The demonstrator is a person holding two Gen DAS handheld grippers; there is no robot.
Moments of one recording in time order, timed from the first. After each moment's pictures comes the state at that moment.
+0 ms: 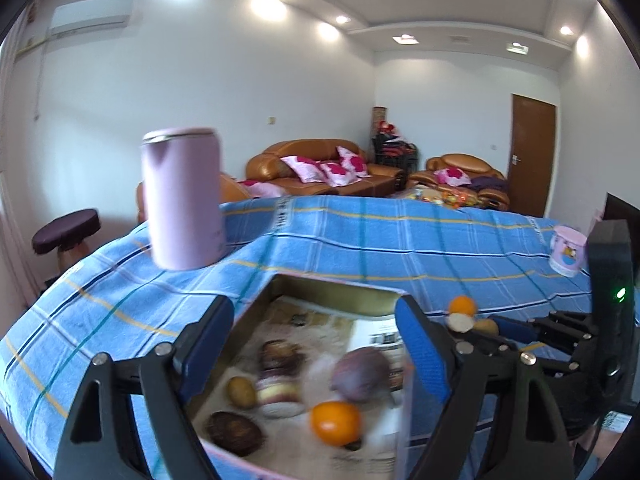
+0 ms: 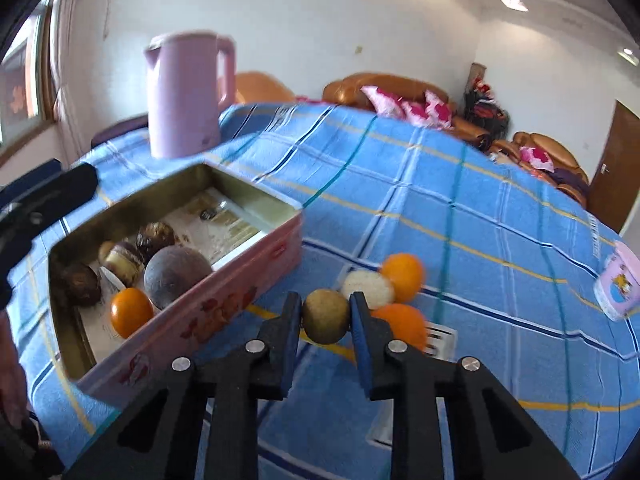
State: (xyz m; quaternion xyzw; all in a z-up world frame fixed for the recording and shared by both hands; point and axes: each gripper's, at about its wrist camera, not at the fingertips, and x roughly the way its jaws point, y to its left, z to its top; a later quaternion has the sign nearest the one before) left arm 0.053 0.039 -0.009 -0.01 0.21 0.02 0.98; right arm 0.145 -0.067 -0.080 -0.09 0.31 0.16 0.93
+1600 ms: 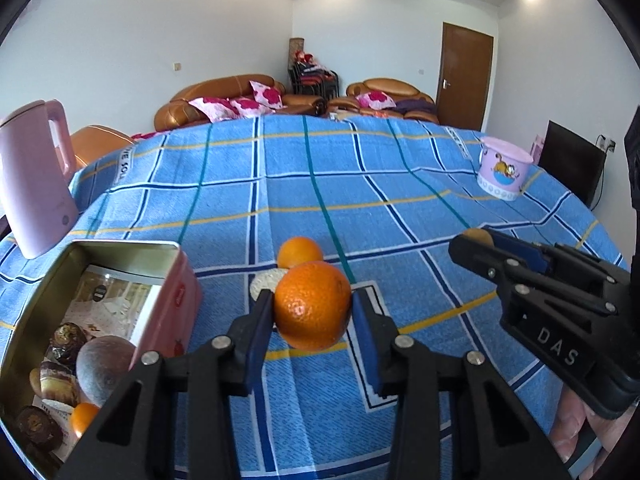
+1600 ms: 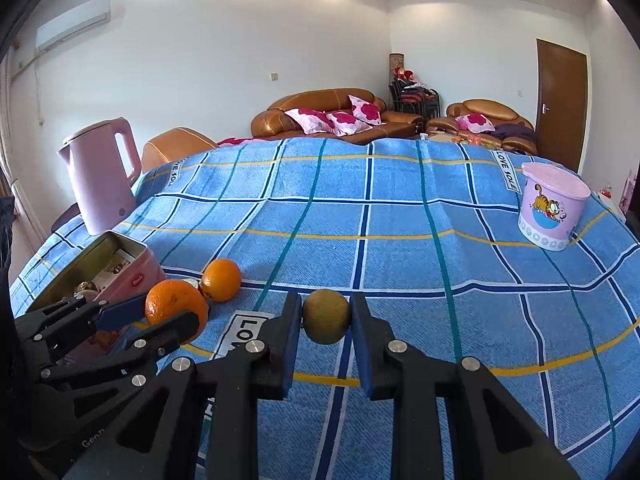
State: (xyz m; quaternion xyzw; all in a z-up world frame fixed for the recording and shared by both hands) left arm 0.114 -0.094 -0.051 0.02 0.33 -0.11 0.94; right arm 0.152 -0.191 -0.076 0.02 0.29 0.09 0.95
